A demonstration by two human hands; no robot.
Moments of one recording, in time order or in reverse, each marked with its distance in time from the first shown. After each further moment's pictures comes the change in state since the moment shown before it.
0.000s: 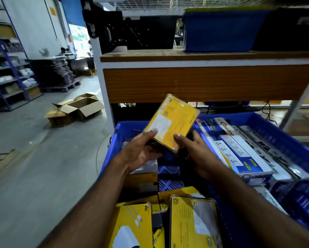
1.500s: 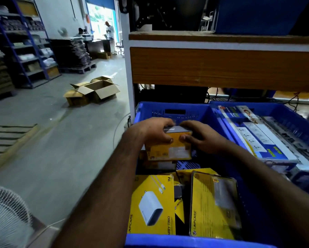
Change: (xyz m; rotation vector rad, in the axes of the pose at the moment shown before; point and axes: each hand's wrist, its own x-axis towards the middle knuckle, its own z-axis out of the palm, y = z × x) left_hand -0.037 0.033 -0.017 1.546 -0.024 -0.025; right_hand 0.008 0.006 0.013 -1.268 -0.402 -0.434
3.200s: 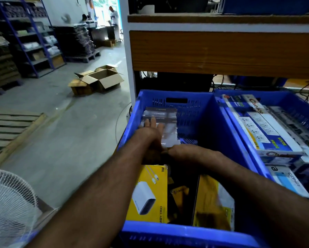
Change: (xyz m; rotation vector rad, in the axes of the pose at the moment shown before) left_hand 0.029 -0.025 0.067 0.372 -0.152 -0.300; right_hand -0.006 -0.039 0.060 -0.558 -0.684 -0.216
